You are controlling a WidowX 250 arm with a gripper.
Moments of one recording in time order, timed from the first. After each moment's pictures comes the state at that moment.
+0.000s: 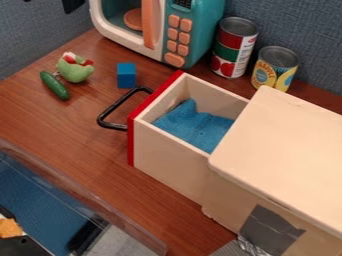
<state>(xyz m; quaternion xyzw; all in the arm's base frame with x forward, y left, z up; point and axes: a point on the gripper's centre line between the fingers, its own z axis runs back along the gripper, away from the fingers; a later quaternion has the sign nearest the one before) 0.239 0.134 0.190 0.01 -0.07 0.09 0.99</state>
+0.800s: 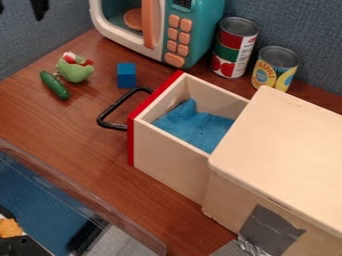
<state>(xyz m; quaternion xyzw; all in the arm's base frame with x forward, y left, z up) 0.241 0.223 0.143 0.02 -0.09 0.33 0.94</state>
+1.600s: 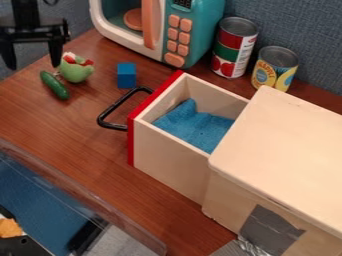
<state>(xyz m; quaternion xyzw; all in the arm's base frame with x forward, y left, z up) 0.253 0.214 0.066 0.07 -0.06 0.45 0.89</state>
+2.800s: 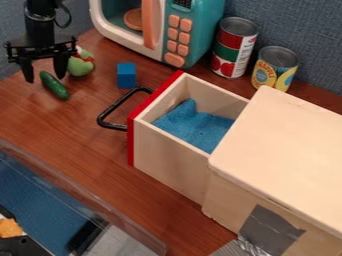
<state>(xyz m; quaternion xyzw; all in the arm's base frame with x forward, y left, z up) 0.280 0.239 0.020 0.09 -0.05 0.53 0.84</state>
